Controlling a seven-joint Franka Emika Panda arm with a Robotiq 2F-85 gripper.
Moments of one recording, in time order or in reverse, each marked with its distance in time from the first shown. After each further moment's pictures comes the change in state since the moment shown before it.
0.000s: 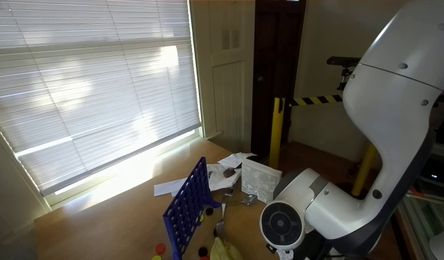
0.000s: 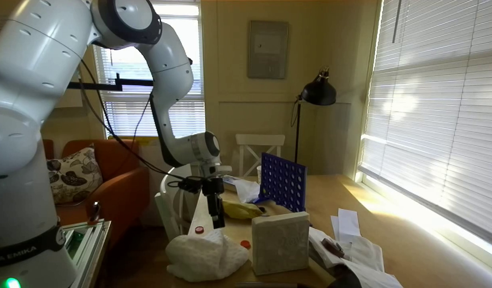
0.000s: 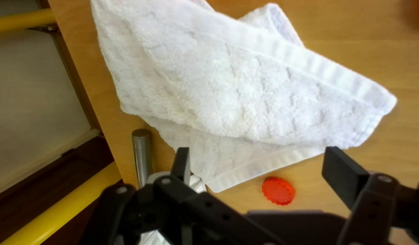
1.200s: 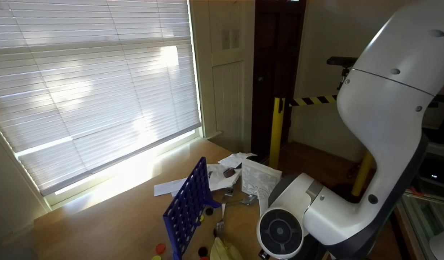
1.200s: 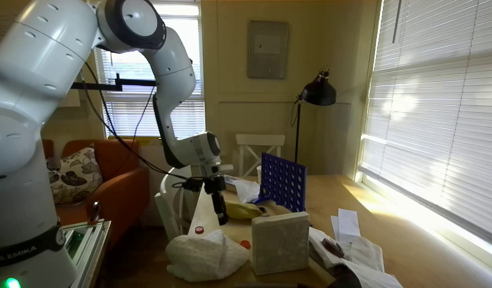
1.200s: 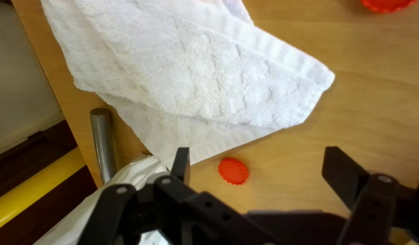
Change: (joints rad) arm -0.015 0.037 0.035 0.050 -0.067 0.048 0.002
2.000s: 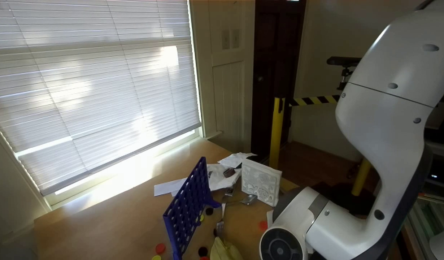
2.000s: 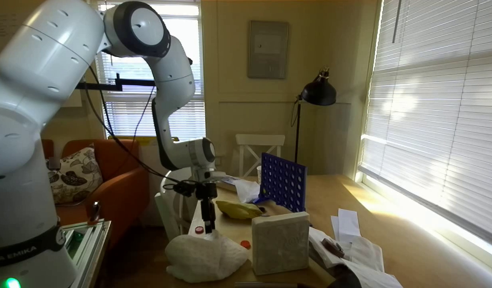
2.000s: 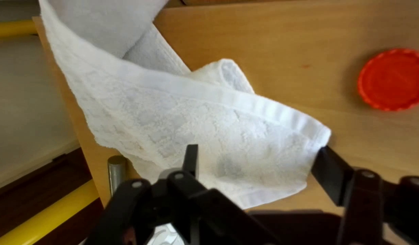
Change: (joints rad) arm -0.011 0.045 0.062 -0.003 0.094 -0.091 -0.005
